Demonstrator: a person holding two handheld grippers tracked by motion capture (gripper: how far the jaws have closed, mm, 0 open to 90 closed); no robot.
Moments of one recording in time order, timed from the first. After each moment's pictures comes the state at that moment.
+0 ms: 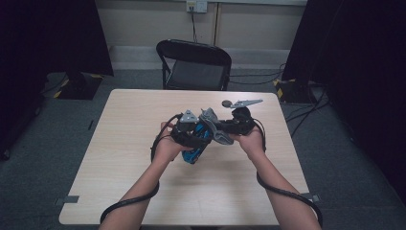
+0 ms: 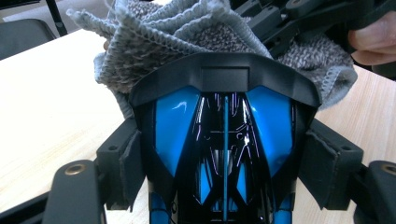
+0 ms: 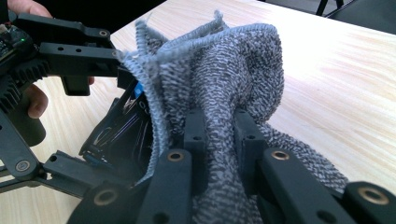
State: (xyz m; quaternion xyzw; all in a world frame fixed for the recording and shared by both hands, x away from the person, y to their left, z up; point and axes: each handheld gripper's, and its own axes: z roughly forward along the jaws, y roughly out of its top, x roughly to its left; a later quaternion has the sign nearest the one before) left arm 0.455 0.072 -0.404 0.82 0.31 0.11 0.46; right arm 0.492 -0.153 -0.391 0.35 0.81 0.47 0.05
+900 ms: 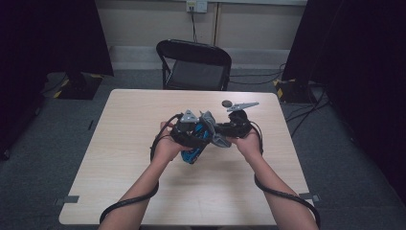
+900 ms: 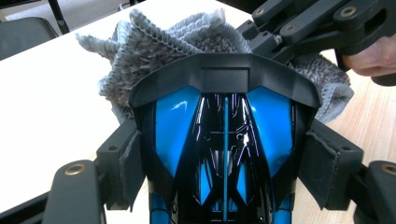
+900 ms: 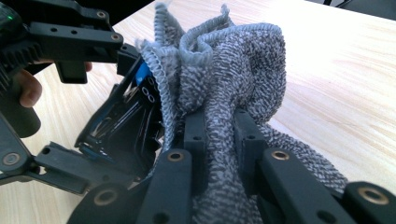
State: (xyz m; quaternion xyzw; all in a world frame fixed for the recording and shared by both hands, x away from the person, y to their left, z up) left arm 0.455 0.073 -0.403 0.83 0.31 0.12 0.45; right arm 0.489 -0.145 -0.401 0.35 0.82 0.46 0.04
